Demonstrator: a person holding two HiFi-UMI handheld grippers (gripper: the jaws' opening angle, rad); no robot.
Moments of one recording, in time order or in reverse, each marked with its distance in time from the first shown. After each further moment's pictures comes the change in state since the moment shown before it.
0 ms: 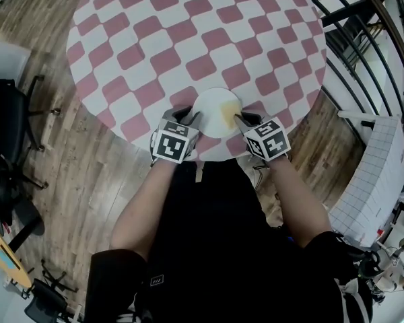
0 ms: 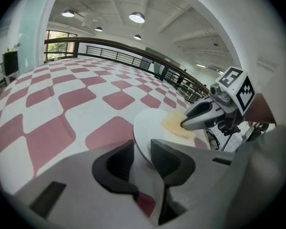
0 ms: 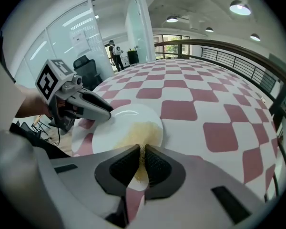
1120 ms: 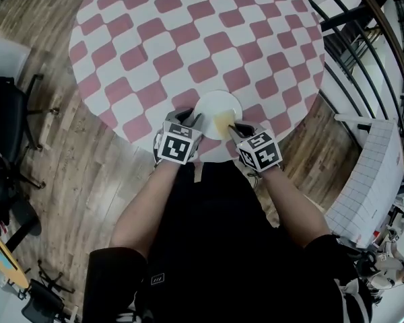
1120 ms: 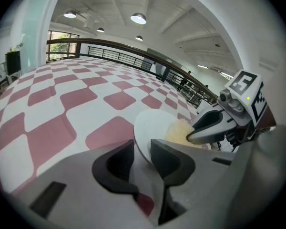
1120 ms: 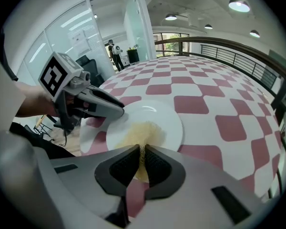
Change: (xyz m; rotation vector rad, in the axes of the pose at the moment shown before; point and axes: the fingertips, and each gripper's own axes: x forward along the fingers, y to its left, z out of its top) left arm -0.001 0.002 0.001 -0.011 -0.010 0.015; right arm 0.003 0.035 -0.007 0.021 0.018 0.014
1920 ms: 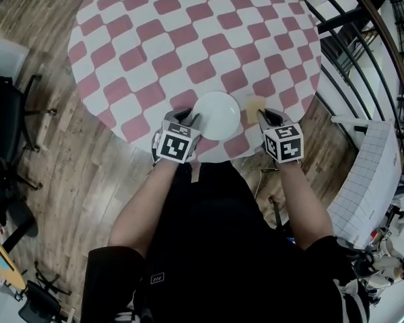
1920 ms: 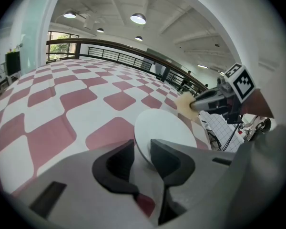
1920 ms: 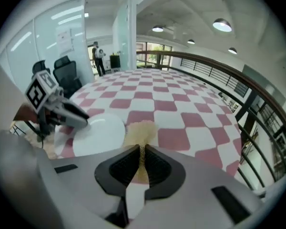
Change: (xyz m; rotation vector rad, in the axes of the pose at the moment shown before) left arm 0.001 0.000 0.002 0.003 -0.002 -0.002; right arm -0.061 -0.098 0.011 0.049 -0.086 -0.280
